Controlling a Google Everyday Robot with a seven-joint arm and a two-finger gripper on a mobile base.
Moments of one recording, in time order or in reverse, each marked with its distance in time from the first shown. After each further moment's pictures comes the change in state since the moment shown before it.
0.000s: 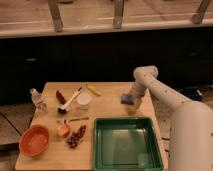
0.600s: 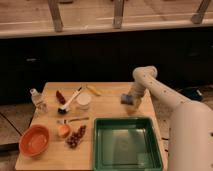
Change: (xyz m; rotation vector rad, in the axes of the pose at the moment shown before) arm -0.001 0.000 0.000 -0.001 0.000 -0.002
